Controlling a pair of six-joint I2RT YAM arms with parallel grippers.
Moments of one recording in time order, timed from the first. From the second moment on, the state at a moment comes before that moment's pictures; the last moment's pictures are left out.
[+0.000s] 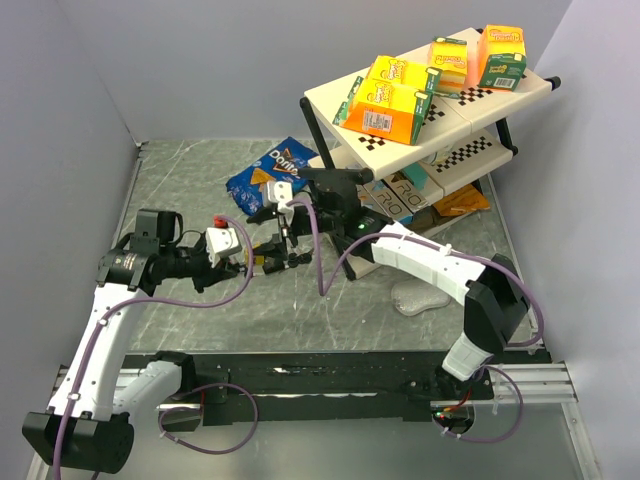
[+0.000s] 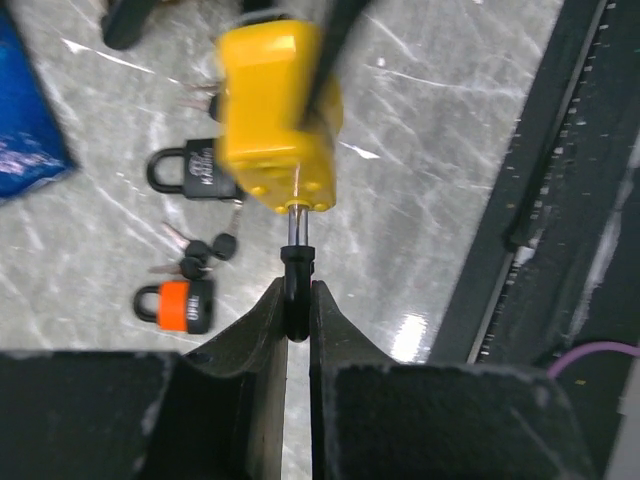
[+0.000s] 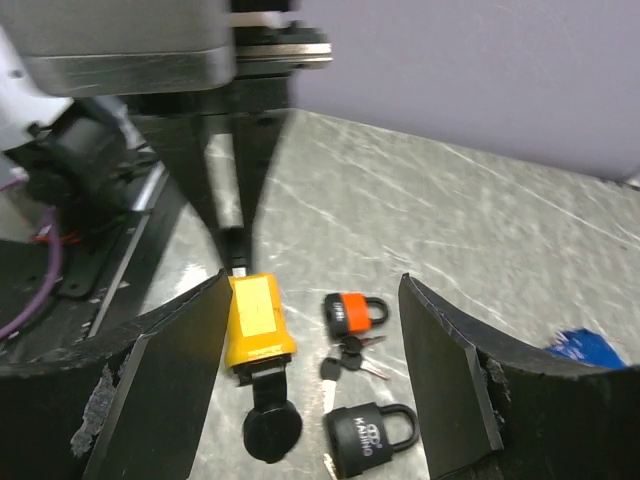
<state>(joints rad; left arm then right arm) -0.13 0.92 1.01 -0.99 0.77 0.82 0.83 1.62 1.31 0.16 -0.82 -0.32</state>
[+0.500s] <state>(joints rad) -0.13 0.89 1.02 -1.01 0.85 0.75 0.82 1.71 1.37 0.07 -0.72 -0.33</state>
